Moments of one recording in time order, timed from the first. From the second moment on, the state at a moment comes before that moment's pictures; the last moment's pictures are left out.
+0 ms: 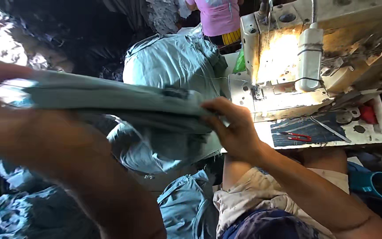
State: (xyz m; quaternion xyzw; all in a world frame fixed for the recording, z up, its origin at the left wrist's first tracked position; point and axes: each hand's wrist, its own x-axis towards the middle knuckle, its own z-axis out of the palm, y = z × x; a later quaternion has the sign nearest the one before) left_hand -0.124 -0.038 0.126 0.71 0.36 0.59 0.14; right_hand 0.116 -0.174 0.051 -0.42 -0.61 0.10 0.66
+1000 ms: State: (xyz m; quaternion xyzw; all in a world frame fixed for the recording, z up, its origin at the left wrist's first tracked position) left_hand -0.035 -0.026 0.061 0.96 0.19 0.10 0.15; right_hand 0.177 -0.218 -0.032 -0.56 -0.42 0.26 0.67
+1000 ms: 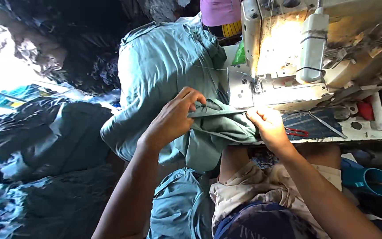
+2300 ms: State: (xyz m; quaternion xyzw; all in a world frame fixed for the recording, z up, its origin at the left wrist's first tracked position) left_hand 0.005 -0.052 0.051 0.91 0.19 0.23 0.27; right_hand 0.205 -0.236 -0.042 -0.63 -0.56 0.15 0.52
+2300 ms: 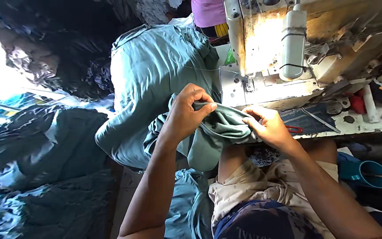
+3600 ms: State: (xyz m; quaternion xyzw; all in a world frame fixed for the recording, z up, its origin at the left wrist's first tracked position) left_hand 0.106 -0.048 0.006 0.92 0.15 0.30 0.19; right_hand 0.197 -0.267 -0.061 -0.62 -0.37 0.28 0.63
